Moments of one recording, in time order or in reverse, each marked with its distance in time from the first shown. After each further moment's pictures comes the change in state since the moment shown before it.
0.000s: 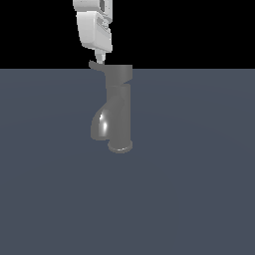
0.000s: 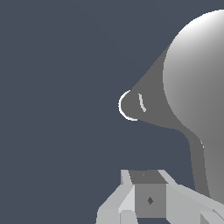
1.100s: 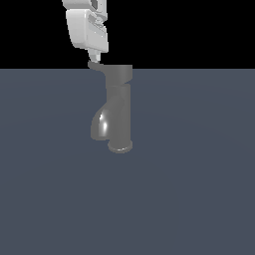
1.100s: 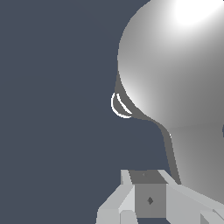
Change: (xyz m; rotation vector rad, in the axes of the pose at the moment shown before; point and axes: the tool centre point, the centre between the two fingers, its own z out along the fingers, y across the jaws) arm -0.009 0.026 0.002 0.013 0.004 0.018
